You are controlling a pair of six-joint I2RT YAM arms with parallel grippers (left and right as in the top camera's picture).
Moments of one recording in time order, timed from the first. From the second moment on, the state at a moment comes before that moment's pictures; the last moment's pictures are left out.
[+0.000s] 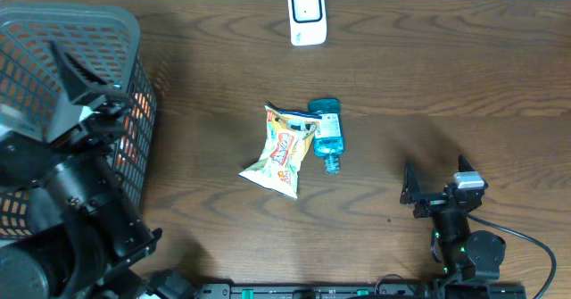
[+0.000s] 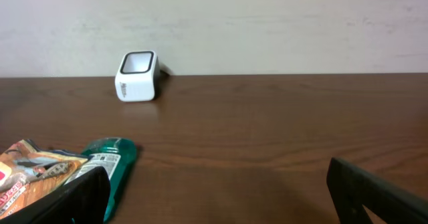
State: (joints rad) left arm -0.62 0.76 1.16 0.21 -1.12 0.25; right arm -0.05 0.01 0.01 -0.06 -0.16 0.04
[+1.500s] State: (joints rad) left arm -0.47 0.67 1.16 0.17 -1.11 0.47; right arm -0.05 0.01 0.01 -0.06 -0.16 0.04
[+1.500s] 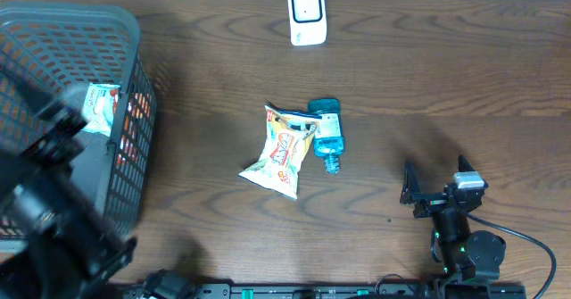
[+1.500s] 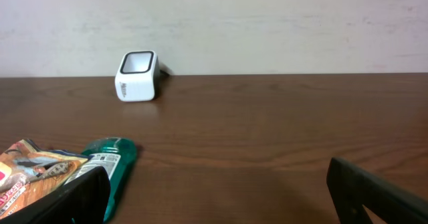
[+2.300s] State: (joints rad) left arm -0.44 0.51 1.05 0.18 -1.05 0.38; right arm -0.05 0.01 0.01 -0.06 -0.16 0.04
